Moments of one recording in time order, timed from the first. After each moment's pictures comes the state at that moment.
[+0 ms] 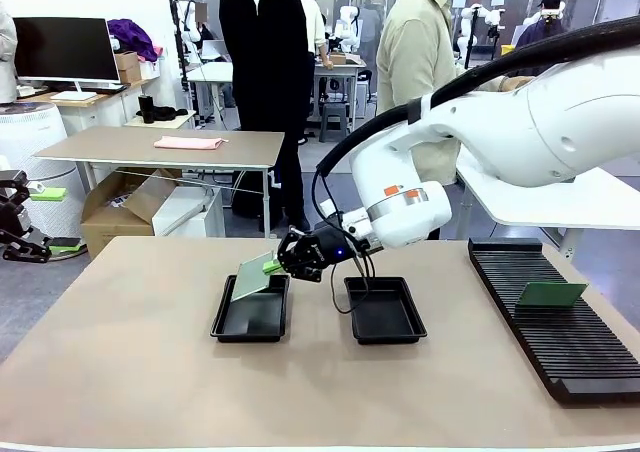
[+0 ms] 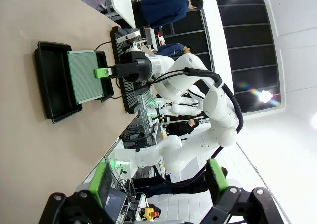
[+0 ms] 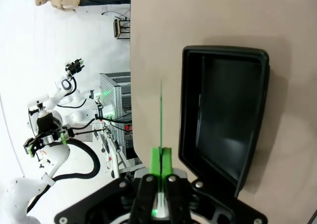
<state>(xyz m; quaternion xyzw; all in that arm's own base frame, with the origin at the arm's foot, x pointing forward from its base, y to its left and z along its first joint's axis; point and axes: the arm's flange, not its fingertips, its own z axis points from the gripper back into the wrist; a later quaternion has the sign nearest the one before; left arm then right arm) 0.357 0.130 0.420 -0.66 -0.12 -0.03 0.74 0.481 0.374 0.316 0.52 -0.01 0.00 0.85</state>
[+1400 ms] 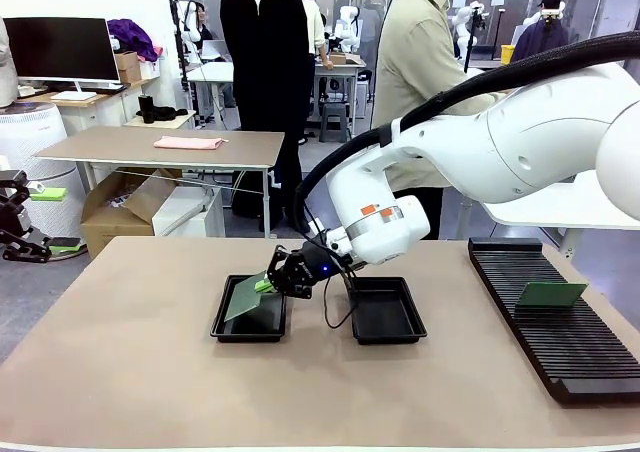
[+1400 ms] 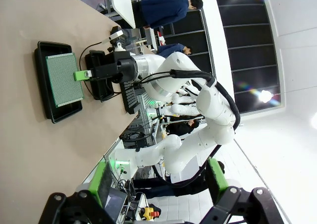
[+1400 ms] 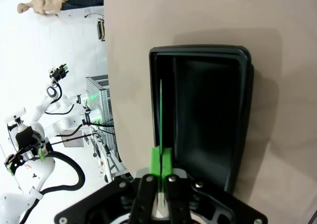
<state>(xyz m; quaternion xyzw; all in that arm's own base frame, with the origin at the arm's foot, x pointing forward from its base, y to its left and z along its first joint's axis) 0.357 0.130 0.420 -0.66 -0.12 -0.03 0.74 0.488 0.396 0.281 0.49 0.01 -0.02 0.87</state>
